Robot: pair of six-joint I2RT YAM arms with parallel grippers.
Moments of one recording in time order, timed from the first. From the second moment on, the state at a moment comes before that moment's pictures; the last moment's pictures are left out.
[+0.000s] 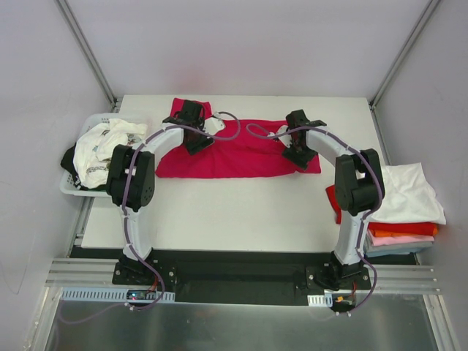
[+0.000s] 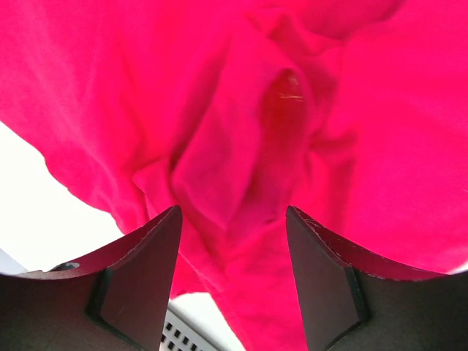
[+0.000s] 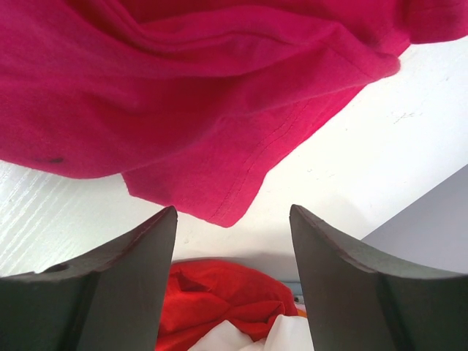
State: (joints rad) left arm -0.31 1.99 1.52 -0.53 0.03 0.76; right arm 0.32 2.00 1.51 -0.79 0.30 -0.66
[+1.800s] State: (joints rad) left arm -0.28 2.11 1.55 -0.52 0.07 0.77; right arm 0.32 1.99 1.51 -0.78 0.30 -0.66
